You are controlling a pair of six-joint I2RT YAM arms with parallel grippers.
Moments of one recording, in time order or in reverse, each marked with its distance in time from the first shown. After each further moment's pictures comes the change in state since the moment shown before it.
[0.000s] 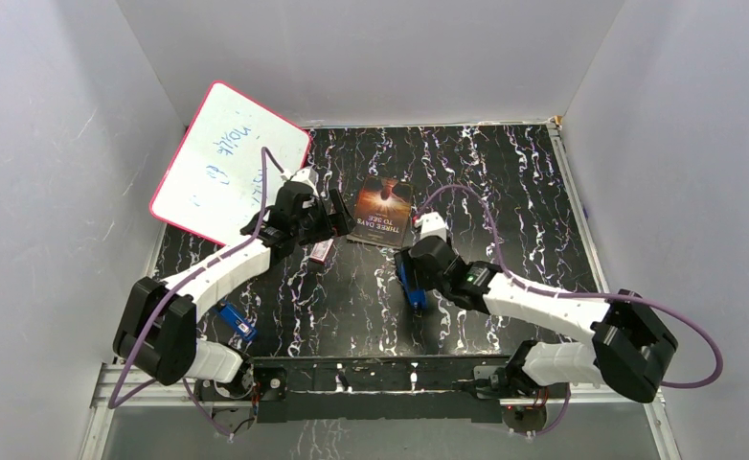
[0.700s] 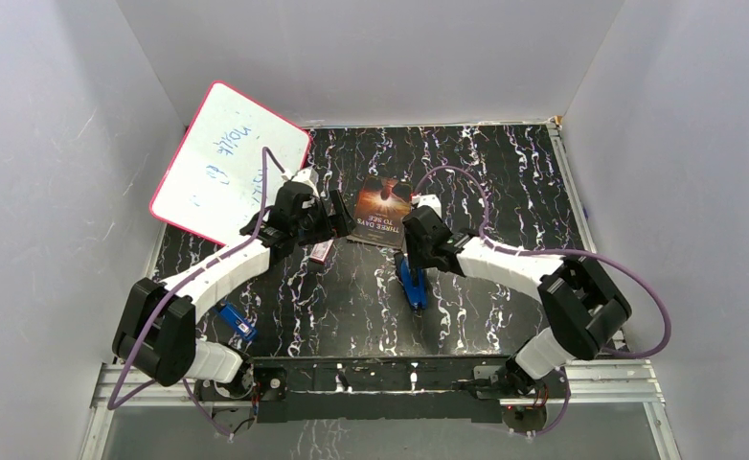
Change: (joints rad) left arm 0.000 -0.011 0.001 -0.012 0.008 0.014; right arm -0.180 0.277 0.221 -0.061 -0.085 0.017
